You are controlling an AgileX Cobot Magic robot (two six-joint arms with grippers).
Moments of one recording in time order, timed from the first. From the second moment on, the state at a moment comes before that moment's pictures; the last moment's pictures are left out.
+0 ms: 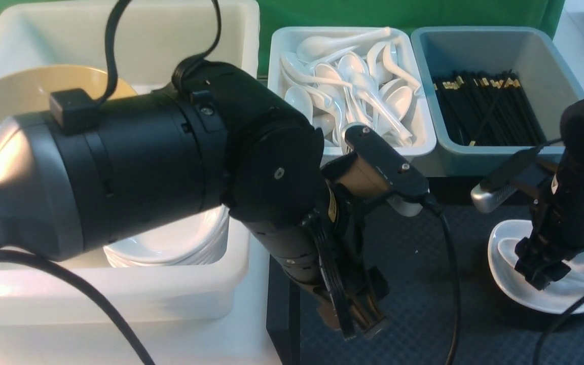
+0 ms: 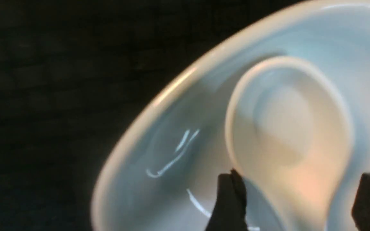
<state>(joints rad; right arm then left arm) 0.17 1.79 -1.08 -0.20 0.96 -0.26 -0.91 1.58 -1.25 -0.07 0.94 0.14</state>
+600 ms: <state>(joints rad) 0.22 1.71 -1.32 -0.15 1.09 -0.26 -0.87 1.57 -1.21 0.05 1.07 0.12</state>
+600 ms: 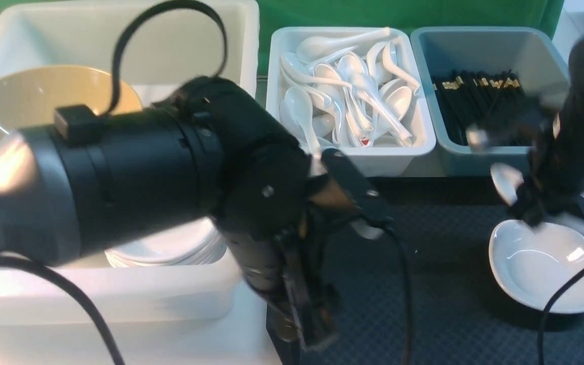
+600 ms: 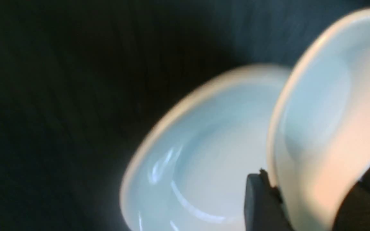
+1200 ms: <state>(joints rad) 0.36 2.12 -2.01 0.12 0.68 -0.15 -0.61 1.26 -1.21 -0.06 1.11 0.10</state>
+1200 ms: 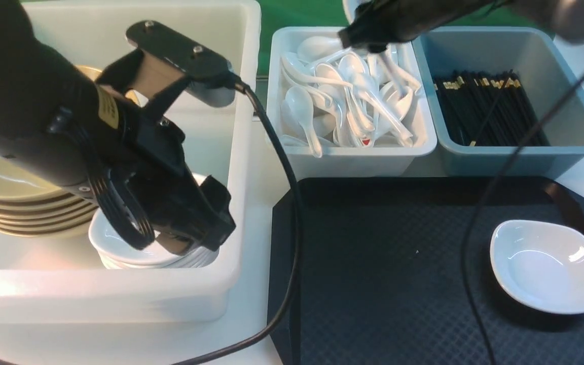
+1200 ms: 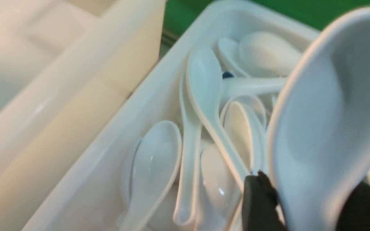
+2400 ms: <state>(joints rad) 0.34 1.00 -1.23 -0.06 1.26 -0.18 -0.92 2.19 -1.77 -0.43 0.70 0.24</state>
